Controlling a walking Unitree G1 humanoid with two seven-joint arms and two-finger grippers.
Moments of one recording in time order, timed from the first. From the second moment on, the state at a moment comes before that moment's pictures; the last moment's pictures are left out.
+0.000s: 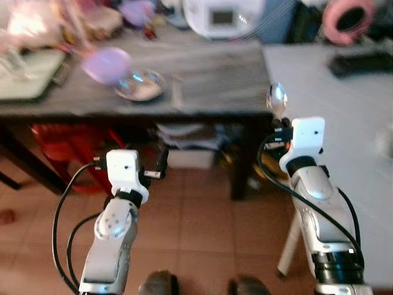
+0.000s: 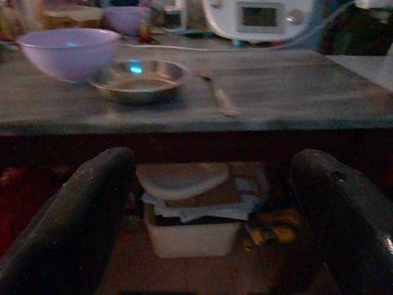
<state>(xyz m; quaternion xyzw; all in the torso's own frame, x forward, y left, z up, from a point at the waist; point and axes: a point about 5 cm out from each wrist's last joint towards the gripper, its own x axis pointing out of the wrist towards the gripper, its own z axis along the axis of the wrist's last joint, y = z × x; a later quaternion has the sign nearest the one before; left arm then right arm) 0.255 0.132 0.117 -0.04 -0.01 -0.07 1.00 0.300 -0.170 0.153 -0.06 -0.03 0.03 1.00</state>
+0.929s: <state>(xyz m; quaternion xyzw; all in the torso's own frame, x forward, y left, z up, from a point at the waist) 0.251 0.123 0.117 -0.03 -0.02 -0.10 0.99 0.303 -0.165 0.150 -0.06 -0.03 0.03 1.00</state>
